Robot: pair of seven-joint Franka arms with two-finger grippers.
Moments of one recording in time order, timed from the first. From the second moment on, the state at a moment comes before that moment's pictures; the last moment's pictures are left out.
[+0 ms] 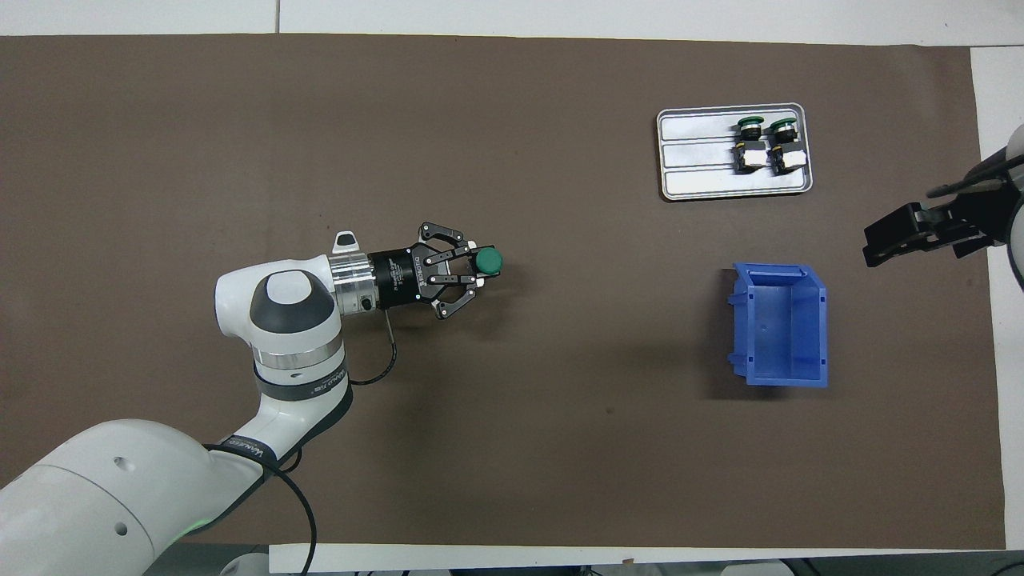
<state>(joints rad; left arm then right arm) -0.42 0.31 -0.10 -2.18 -1.85 2.26 -0.63 -0.13 0.04 0.13 -1.59 -0.02 1.42 -0.06</state>
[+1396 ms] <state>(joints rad) -0.42 0.29 -0.10 -2.22 -1.91 2.31 -0.56 -0.13 0.04 0.13 -1.59 -0.02 1.42 -0.06</state>
